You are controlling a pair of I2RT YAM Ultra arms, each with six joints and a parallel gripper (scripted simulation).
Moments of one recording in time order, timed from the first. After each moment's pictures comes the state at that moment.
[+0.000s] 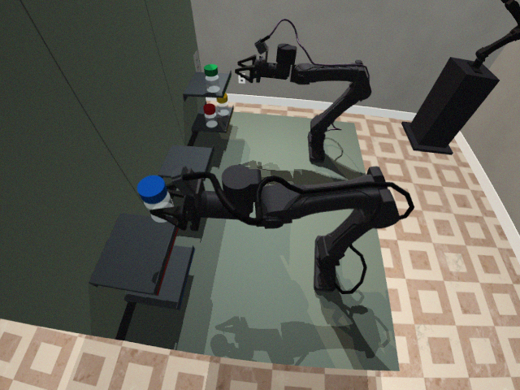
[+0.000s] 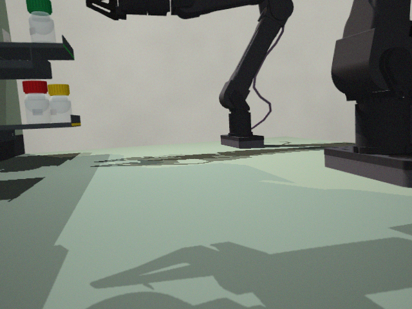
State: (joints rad) left arm 0.21 1.36 1.20 0.19 0.10 0.00; right arm -0.06 1.03 0.88 0.18 -0.04 -0.01
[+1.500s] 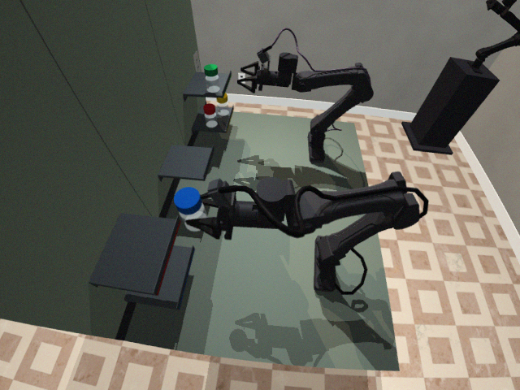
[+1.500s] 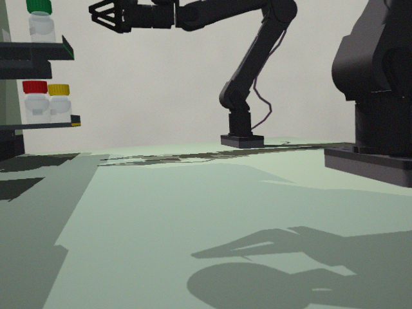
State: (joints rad) left arm 0.26 1.09 0.95 0.10 0.19 0.00; right arm -0.06 0.98 0.73 0.28 -0.05 -0.04
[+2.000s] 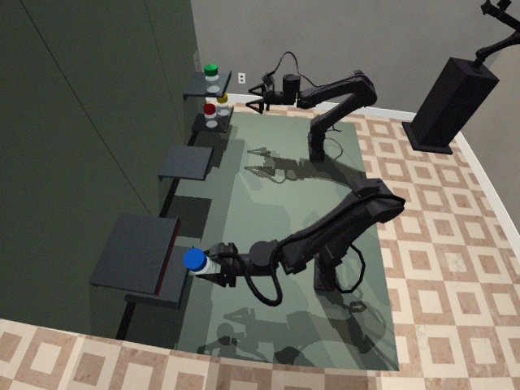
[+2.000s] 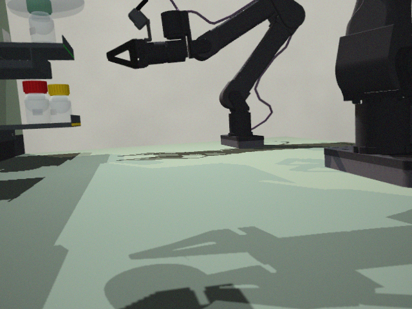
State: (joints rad) left arm 0.52 1.30 0.54 0.59 0.40 0.04; right arm -0.09 0.88 0.37 0.44 -0.06 -0.09
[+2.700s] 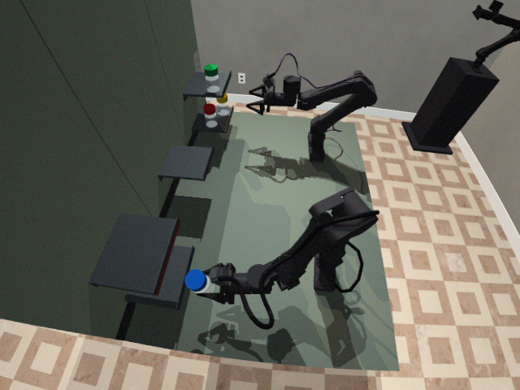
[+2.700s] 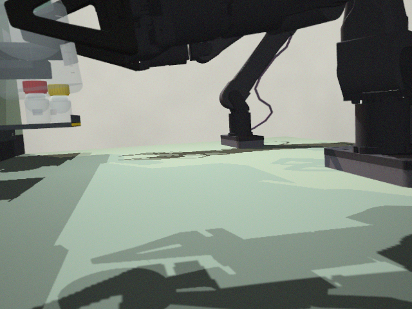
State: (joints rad) left arm 0.62 1.65 0.46 1.03 0.47 0.03; right arm -0.09 0.88 0.34 0.47 -0.07 -0.10
